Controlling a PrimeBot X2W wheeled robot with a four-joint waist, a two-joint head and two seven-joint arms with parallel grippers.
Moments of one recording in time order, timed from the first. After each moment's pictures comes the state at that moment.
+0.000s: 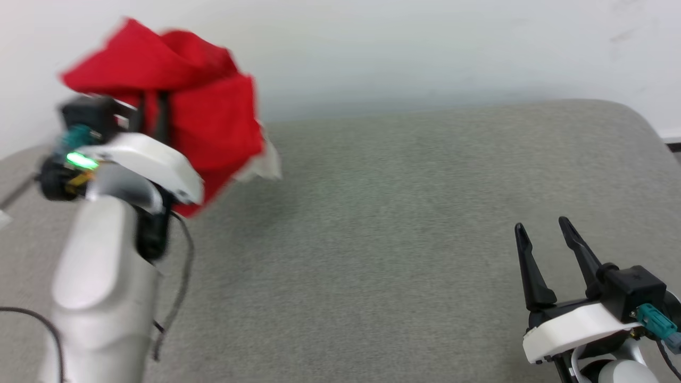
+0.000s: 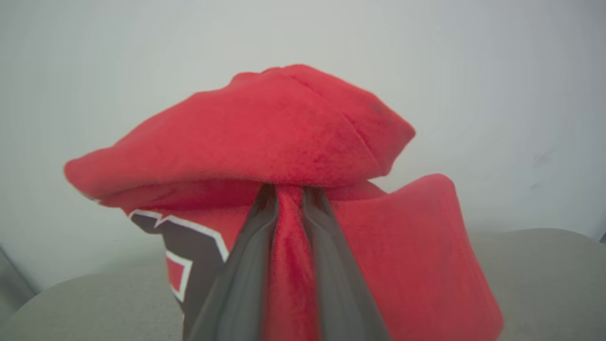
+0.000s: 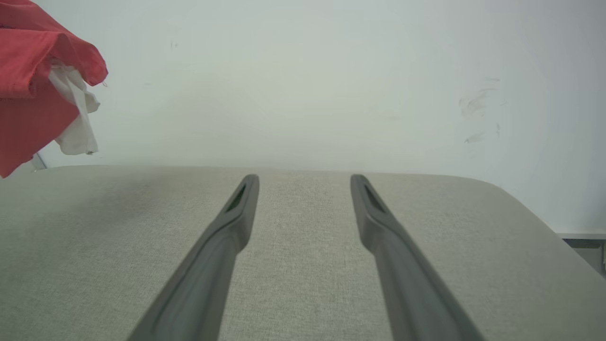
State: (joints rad) left arm -0.69 0.27 -0.10 0.53 -0.34 -0.06 -0.06; right arm -0.04 -0.05 0.01 0.00 0.08 0.13 -0.10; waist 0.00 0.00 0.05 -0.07
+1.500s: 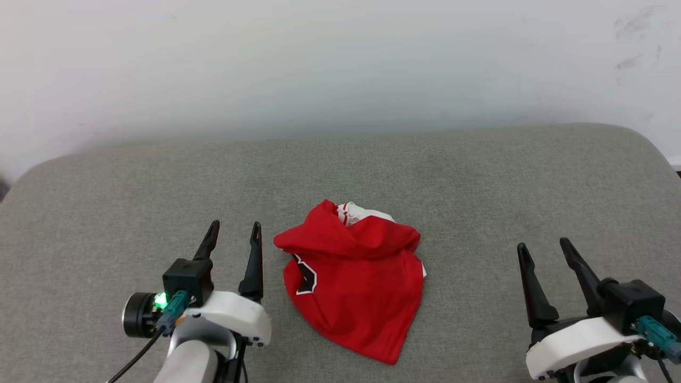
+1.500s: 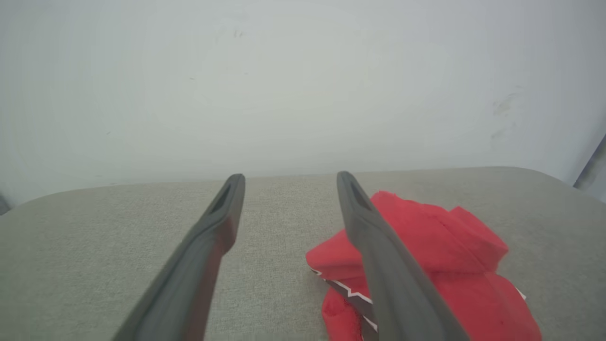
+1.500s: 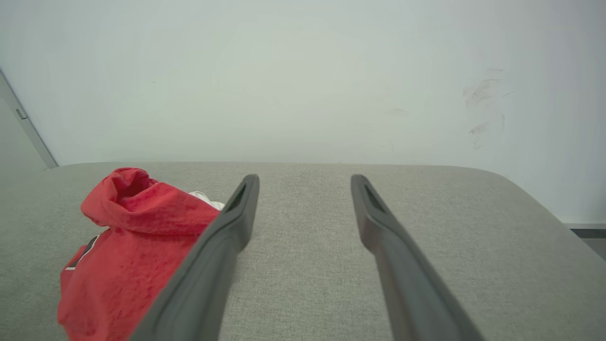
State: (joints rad) left arm -0.23 0.16 -0.28 0.31 -0.31 0.11 -0.25; right arm 0.01 -0.05 0.00 0.00 0.10 0.13 -0.07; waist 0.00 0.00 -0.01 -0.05
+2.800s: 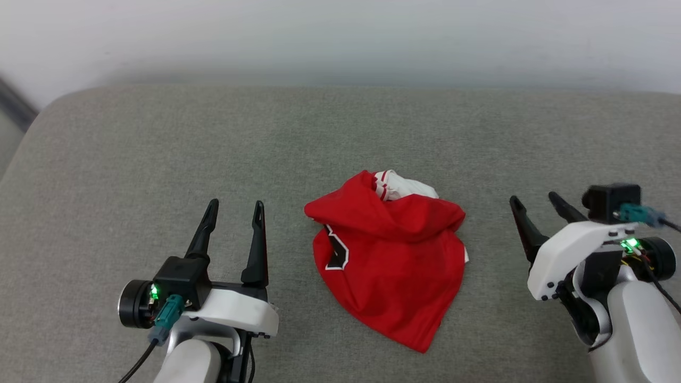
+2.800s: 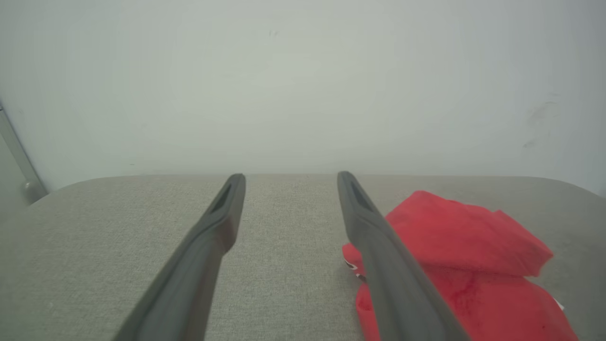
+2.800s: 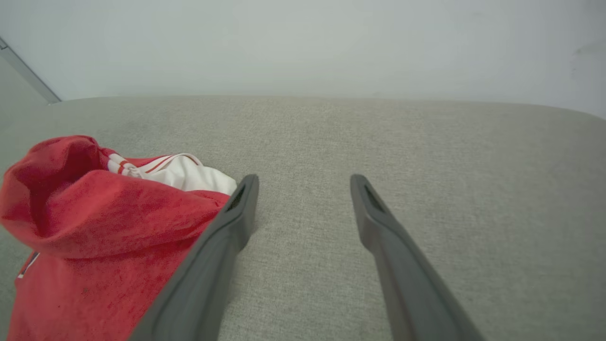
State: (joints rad) left arm -0.17 0.19 -0.30 0.08 -0.30 0.17 -0.24; right arm -0.31 -0.10 -0.01 0.25 0.19 0.13 0.21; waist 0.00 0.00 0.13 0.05
